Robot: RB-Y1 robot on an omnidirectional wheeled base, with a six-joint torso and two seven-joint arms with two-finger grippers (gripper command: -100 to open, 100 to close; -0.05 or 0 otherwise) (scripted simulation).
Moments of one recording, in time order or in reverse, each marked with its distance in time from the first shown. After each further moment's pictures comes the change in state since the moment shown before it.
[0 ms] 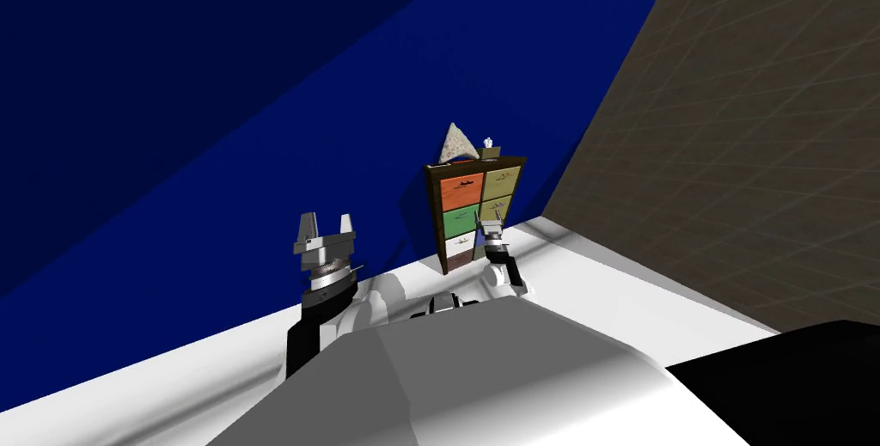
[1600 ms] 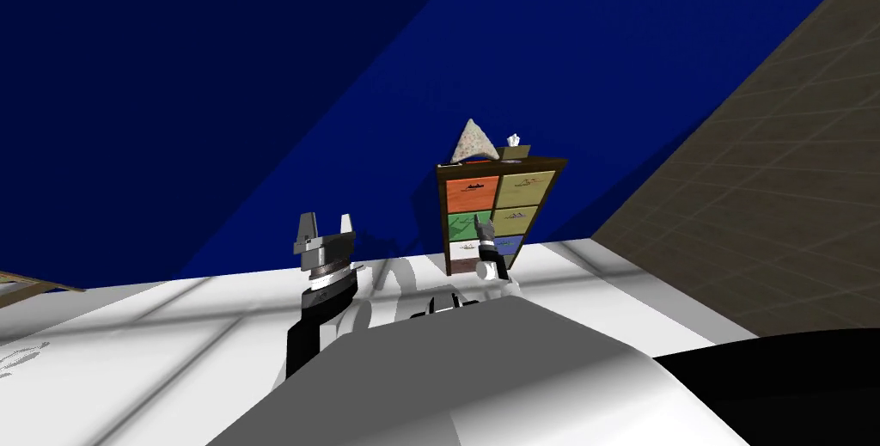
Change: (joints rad) left arm 0.000 0.000 0.000 0.000 0.000 0.000 0.000; right arm -0.169 0.022 0.050 0.342 -0.233 -0.087 -0.453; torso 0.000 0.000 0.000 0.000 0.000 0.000
